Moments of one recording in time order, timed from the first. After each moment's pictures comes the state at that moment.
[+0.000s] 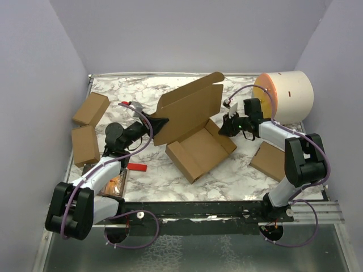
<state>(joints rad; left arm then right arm) -0.25 1.15 0.47 0.88 0.65 -0.47 0.20 1.65 0.94 -0.10 -0.62 -0.25</state>
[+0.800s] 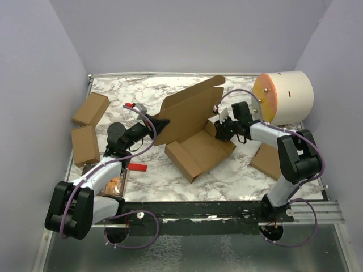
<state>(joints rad) -0.29 1.16 0.48 0.85 0.64 -0.34 0.31 1.71 0.94 -0.10 -0.43 -0.35</state>
